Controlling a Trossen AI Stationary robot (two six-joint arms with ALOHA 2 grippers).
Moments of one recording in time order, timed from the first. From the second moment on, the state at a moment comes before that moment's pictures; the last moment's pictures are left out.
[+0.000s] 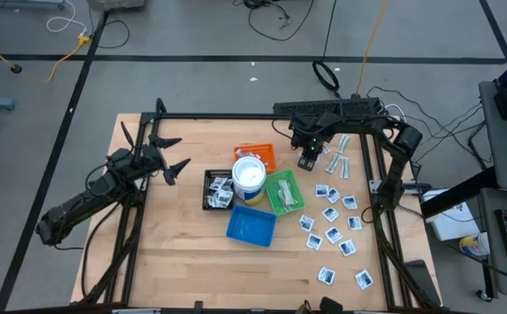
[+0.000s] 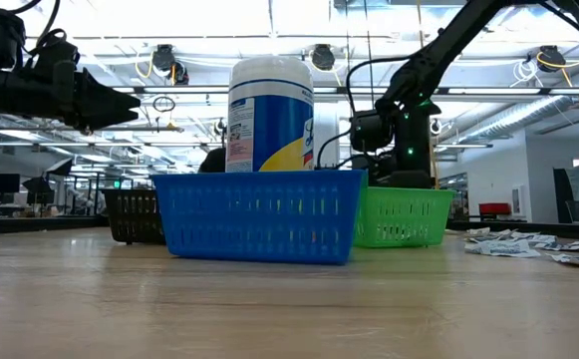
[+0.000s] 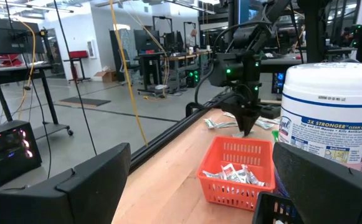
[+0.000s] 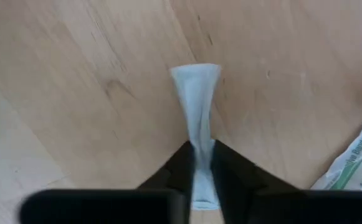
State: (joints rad) left arm 0.63 0.02 0.02 0.06 0.18 0.07; right arm -0.63 1.83 1.11 -0.79 0.02 -0.19
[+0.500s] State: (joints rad) left arm 0.63 0.02 0.02 0.06 0.18 0.07; right arm -0.62 1.68 1.11 -0.86 0.03 0.39
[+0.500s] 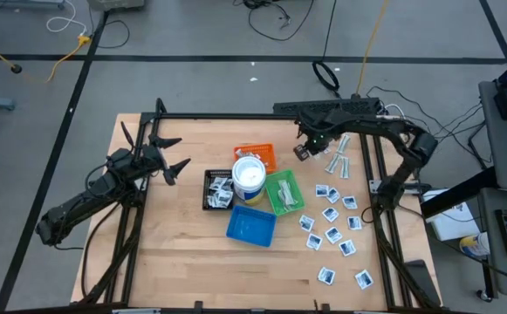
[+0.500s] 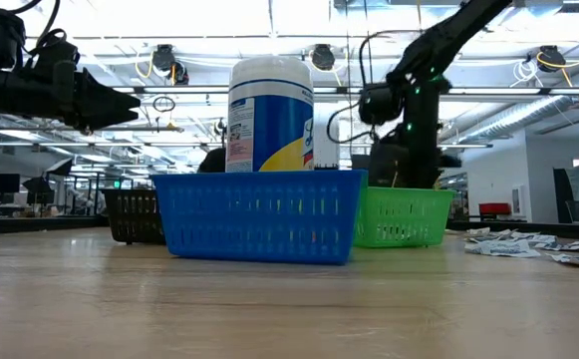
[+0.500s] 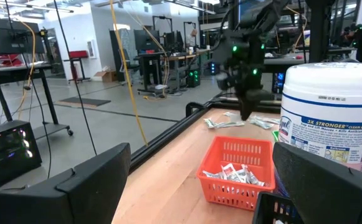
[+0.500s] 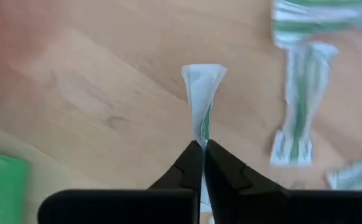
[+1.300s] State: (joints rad) left arm 0.63 0.02 0.02 0.06 0.18 0.07; right arm -0.38 1.48 1.11 -0.99 0.02 1.00
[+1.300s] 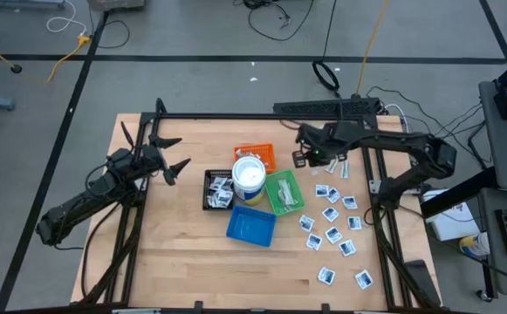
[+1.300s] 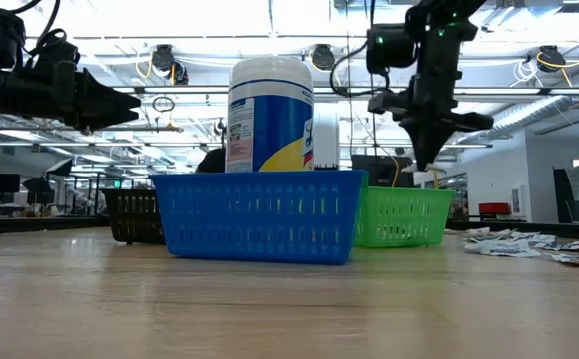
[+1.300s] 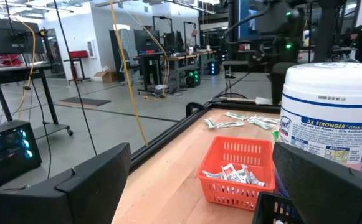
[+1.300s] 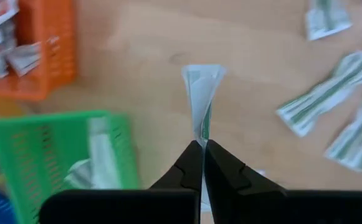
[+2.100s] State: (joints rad) left arm 0.63 0.02 0.02 0.06 0.18 0.07; right arm -0.06 1.58 1.11 -0.67 -0.08 1.25
